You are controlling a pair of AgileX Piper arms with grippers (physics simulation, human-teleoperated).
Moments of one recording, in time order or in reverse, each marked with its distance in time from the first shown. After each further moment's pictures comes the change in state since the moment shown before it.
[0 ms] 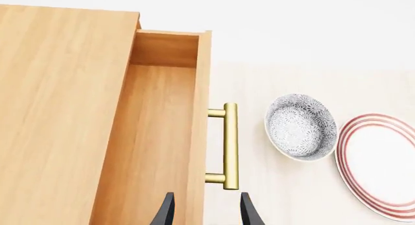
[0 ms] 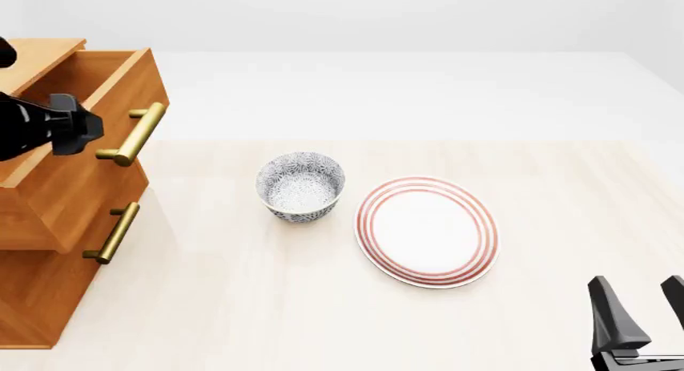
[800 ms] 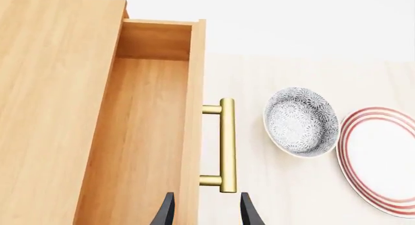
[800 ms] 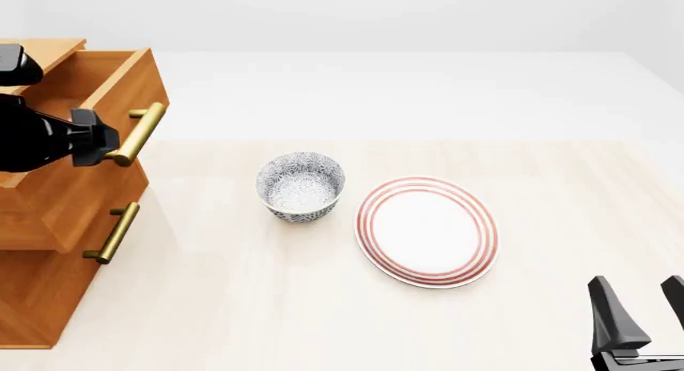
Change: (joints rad) left arm -0.019 0.023 0.055 -0.050 -0.006; right arm 0.000 0.000 0.000 0.000 0.000
